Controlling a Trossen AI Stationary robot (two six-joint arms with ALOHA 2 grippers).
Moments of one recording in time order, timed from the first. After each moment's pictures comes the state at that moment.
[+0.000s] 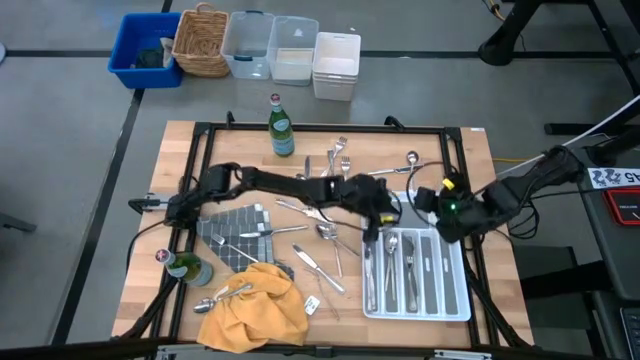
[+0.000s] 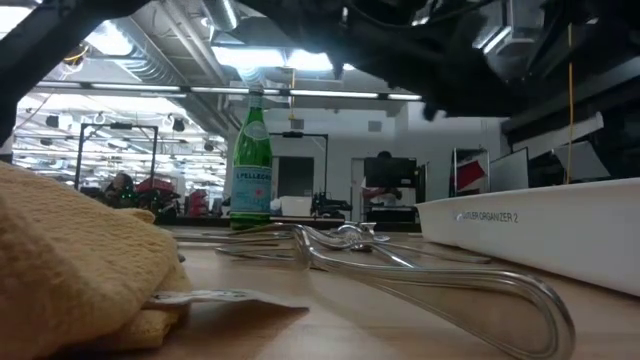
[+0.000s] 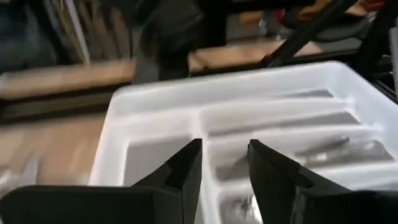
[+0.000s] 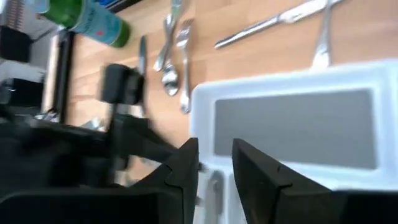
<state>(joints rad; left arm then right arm) 0.04 2.25 1.81 0.01 0.14 0.12 0.49 0.98 1.04 -1.28 0.65 2.06</state>
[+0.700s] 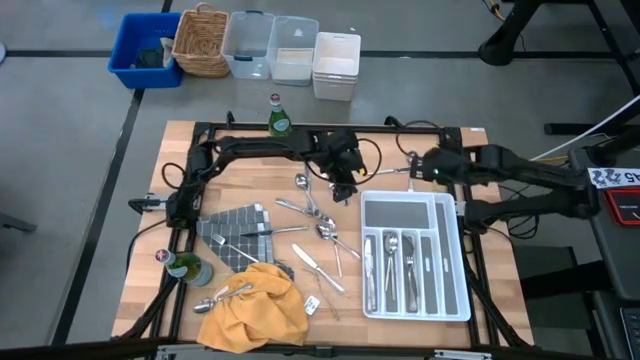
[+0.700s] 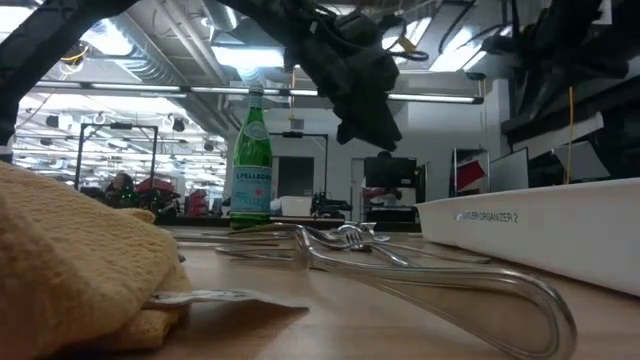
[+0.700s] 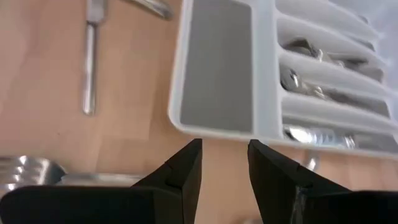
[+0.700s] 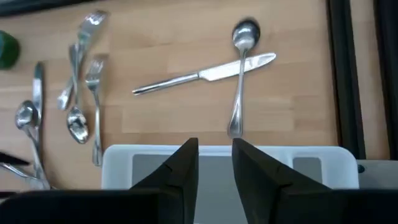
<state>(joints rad) 0.27 2.10 1.81 -0.62 0.34 0.03 -0.23 0.98 1.04 -1.26 0.35 1.33</state>
